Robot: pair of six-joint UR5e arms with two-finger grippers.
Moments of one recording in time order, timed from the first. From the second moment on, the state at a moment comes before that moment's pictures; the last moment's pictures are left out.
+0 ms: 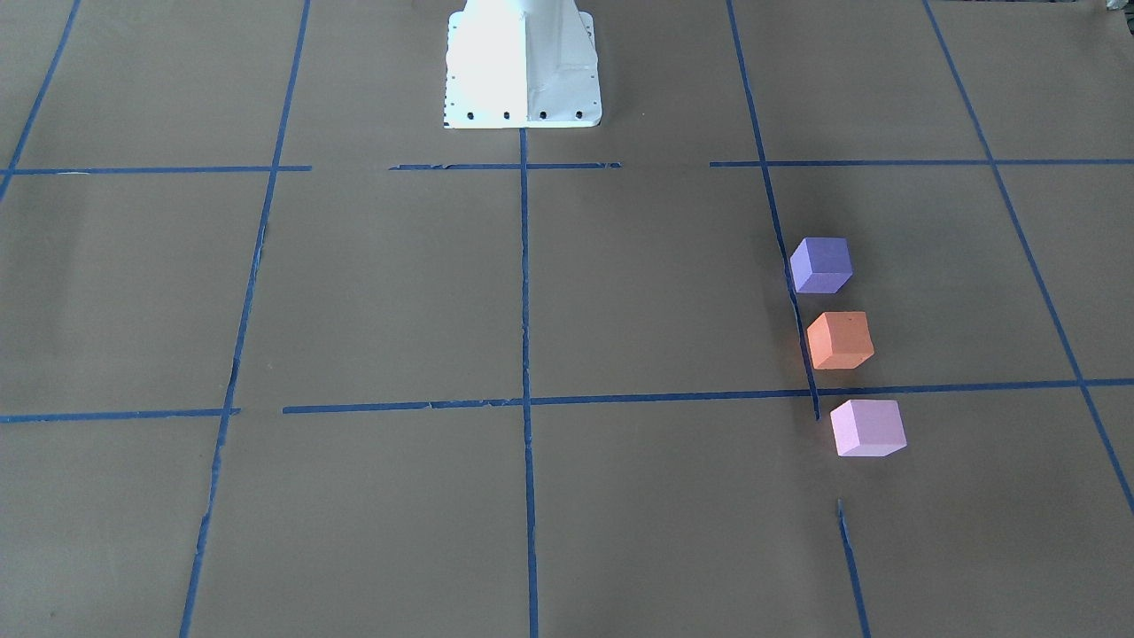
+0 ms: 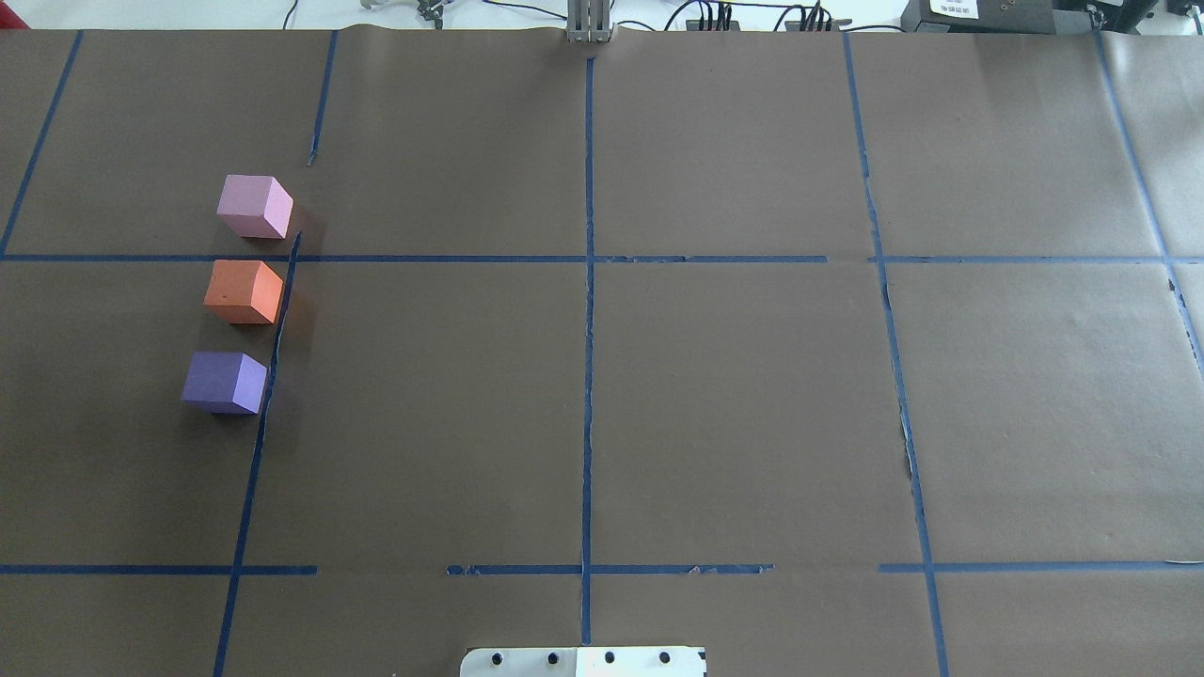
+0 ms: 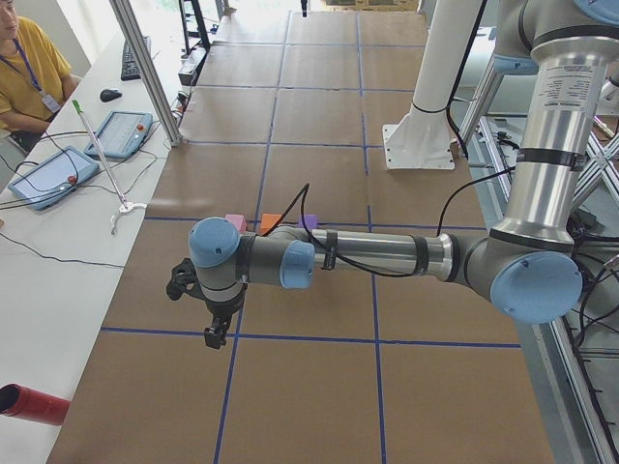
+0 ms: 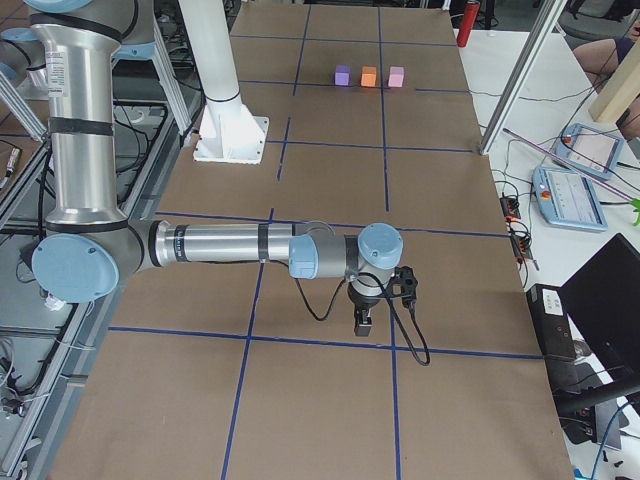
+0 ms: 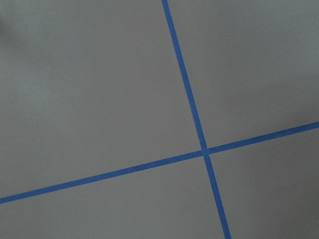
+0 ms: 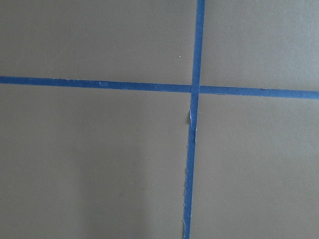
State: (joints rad) left arm -1.62 -1.70 -1.49 -1.60 -2.30 0.21; right arm 1.48 -1.59 1.63 -1.57 2.36 0.05
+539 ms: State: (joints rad) left arm -1.62 -1.70 -1.49 -1.56 -2.30 0.20; right arm 1.48 -1.59 1.63 -1.57 2.36 0.05
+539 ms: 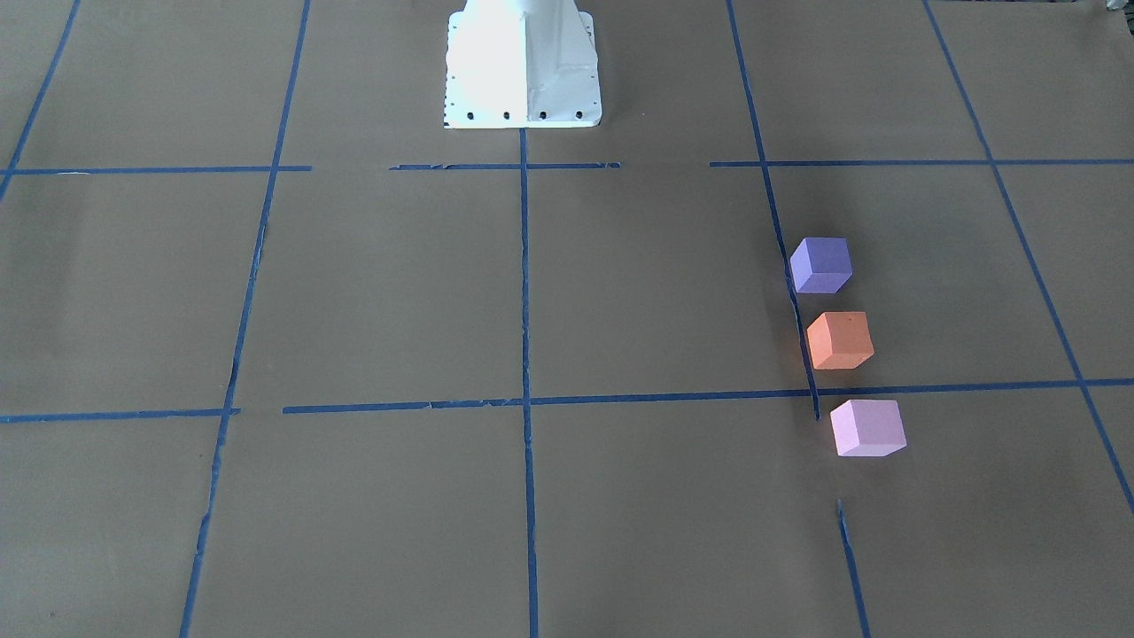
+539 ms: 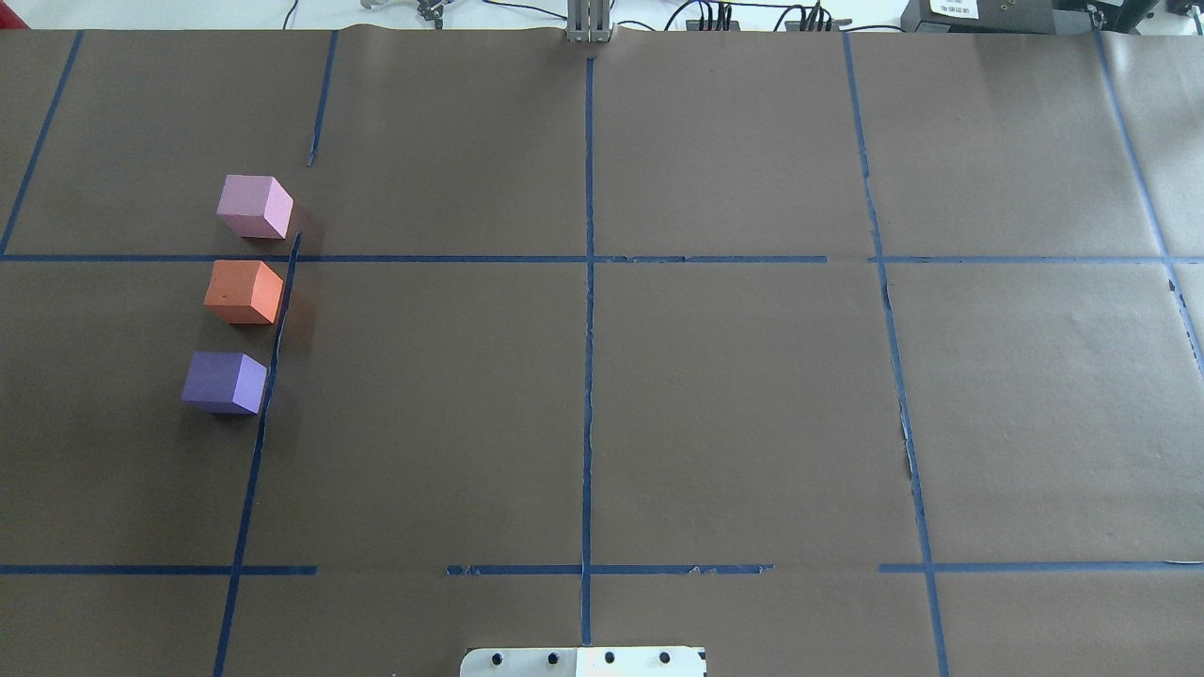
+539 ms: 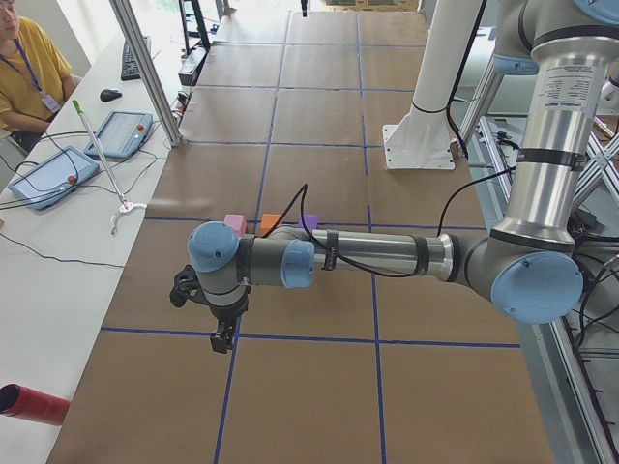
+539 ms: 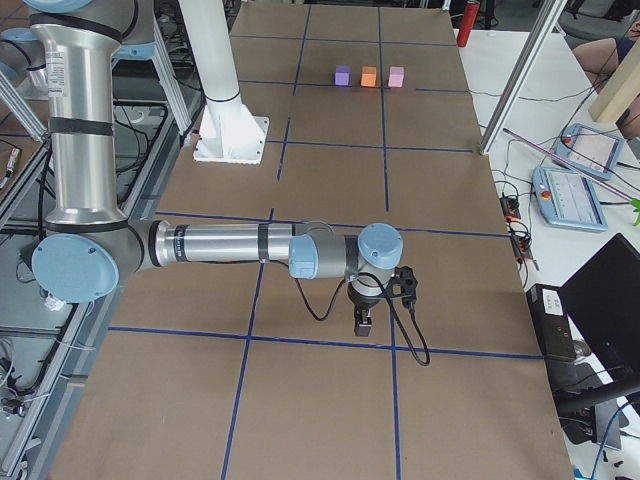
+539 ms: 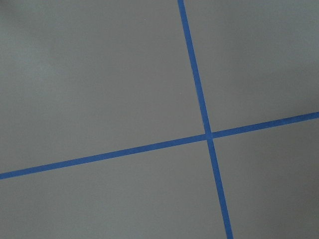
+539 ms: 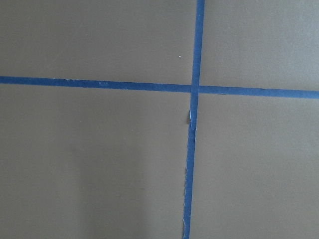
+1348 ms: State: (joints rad) left arm -1.62 -1.69 -1.50 -1.56 -2.31 0.16; right arm 1.48 -1.59 1.63 -1.57 2.36 0.05
